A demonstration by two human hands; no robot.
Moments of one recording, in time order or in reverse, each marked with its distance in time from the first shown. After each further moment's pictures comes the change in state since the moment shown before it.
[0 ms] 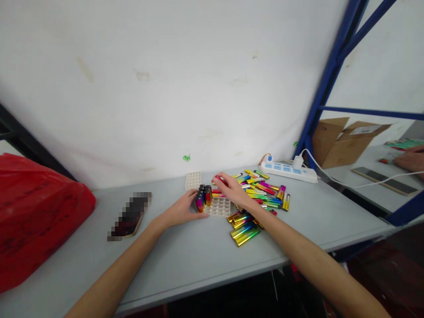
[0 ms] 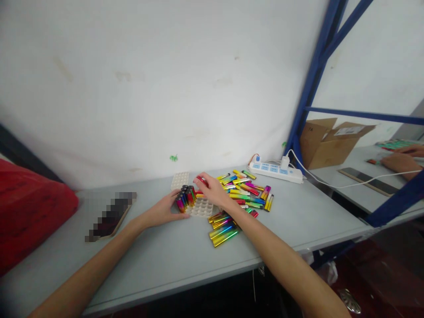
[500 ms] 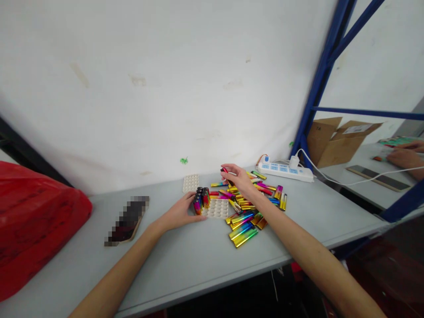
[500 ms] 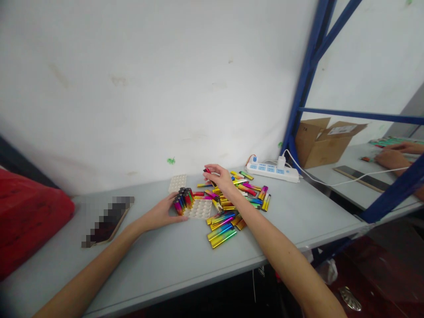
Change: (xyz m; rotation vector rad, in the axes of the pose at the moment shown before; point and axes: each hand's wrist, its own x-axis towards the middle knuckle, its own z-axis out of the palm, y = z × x) left_hand 0.001 0.001 -0.002 0.012 0.005 -0.011; right_hand 0.017 0.017 -0.033 0.503 0.179 0.151
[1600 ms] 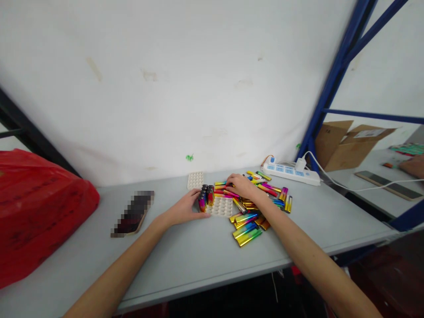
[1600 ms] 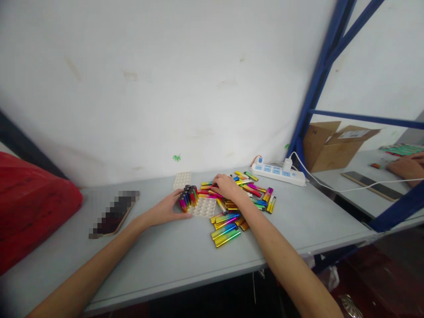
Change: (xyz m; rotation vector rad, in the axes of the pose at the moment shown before) left_hand -0.001 -0.002 0.002 0.000 -0.005 0.008; right_hand 0.012 0.020 -0.024 -1.453 -0.436 -0.205
